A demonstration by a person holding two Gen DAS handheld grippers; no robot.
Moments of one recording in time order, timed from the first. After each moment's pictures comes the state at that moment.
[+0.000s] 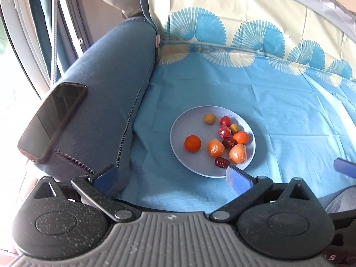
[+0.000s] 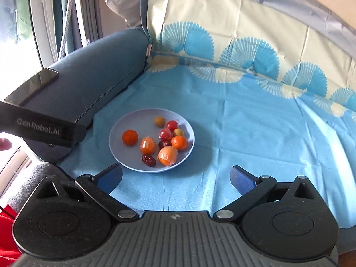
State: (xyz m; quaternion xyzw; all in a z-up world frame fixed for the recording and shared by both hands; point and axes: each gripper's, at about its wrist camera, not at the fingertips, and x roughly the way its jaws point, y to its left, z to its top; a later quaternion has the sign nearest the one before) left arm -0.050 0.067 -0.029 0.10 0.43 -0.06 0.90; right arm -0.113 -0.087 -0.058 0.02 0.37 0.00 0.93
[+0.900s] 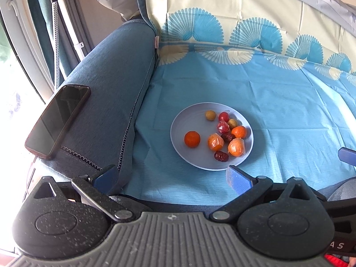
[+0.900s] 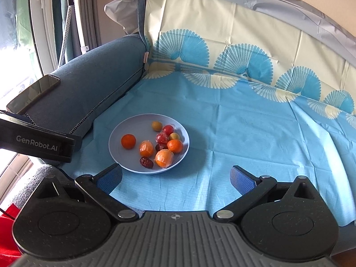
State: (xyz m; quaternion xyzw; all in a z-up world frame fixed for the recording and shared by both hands) left arm -0.061 0.062 -0.026 0.12 0.42 -0.06 0.90; right arm -0.127 -0.092 -0.046 0.03 0.37 -0.01 0.93
